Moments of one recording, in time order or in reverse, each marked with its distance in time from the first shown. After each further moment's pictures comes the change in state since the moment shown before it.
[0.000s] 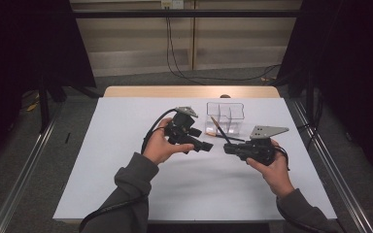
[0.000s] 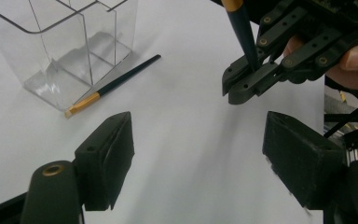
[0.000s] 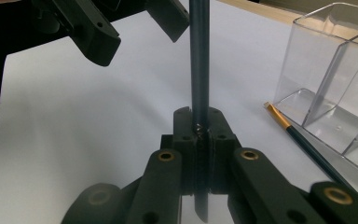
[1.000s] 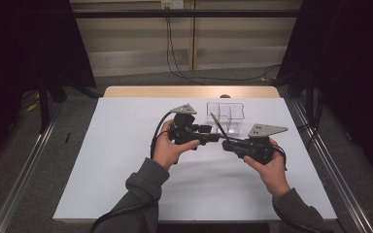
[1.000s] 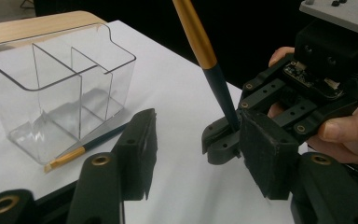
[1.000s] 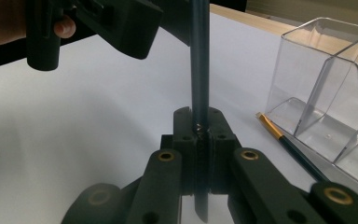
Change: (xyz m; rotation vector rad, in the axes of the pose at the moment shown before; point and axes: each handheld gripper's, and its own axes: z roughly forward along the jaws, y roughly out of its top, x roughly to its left) left arm -0.006 -0.002 0.010 -0.256 -0.025 -0.067; right arm 0.005 0.007 0.003 -0.030 -0.045 0.014
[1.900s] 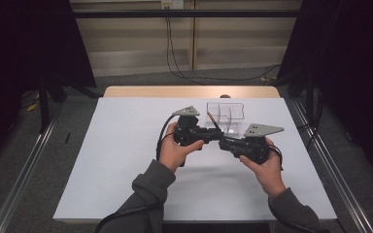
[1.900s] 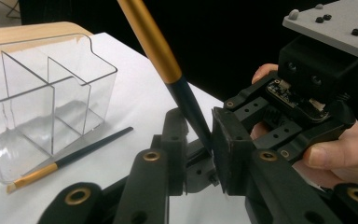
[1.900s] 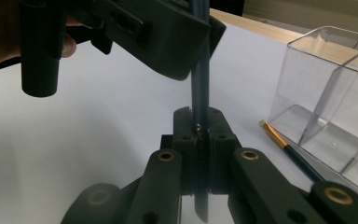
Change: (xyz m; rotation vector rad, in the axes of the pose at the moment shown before) left arm -0.006 -0.004 0.009 -0.061 -0.048 -0.042; right arm 0.007 0.004 0.008 -0.009 -0.016 -0.006
